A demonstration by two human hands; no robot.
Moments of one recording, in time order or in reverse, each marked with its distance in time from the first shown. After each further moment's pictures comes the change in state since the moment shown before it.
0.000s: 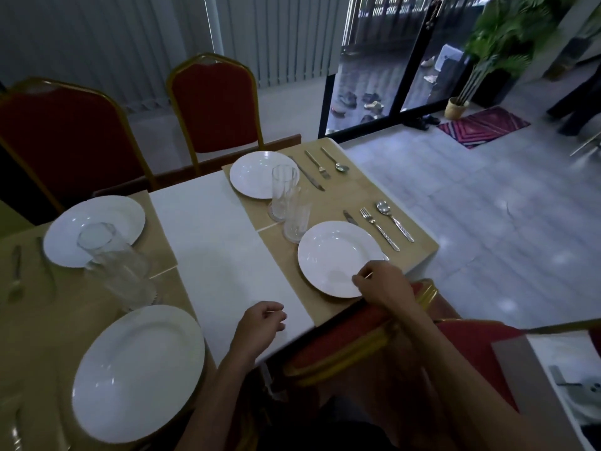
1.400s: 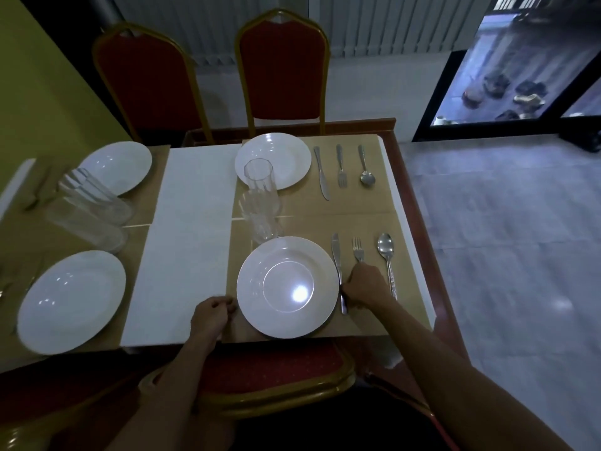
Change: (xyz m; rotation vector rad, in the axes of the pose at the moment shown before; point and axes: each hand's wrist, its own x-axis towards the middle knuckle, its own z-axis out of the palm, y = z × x) left_hand 0.097 0.024 0.145 -0.198 0.710 -0.412; right_hand 0.269 0.093 -0.018 -0.251 -0.446 -0.433
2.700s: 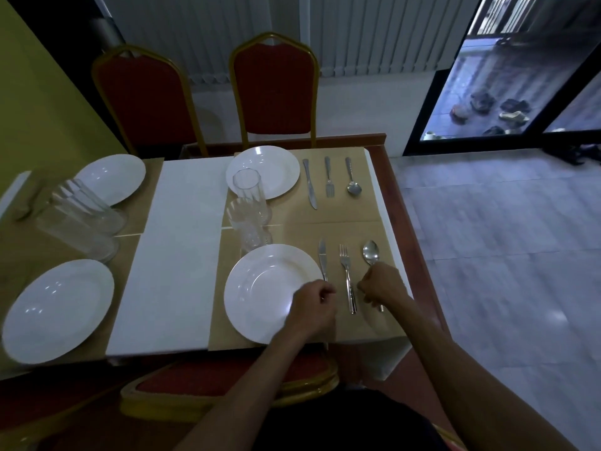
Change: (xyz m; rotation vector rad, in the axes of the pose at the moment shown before) left_hand -0.115 0.091 0.143 0.285 -0.271 0.674; right_hand 0.008 0.055 -0.033 0.090 0.052 0.108
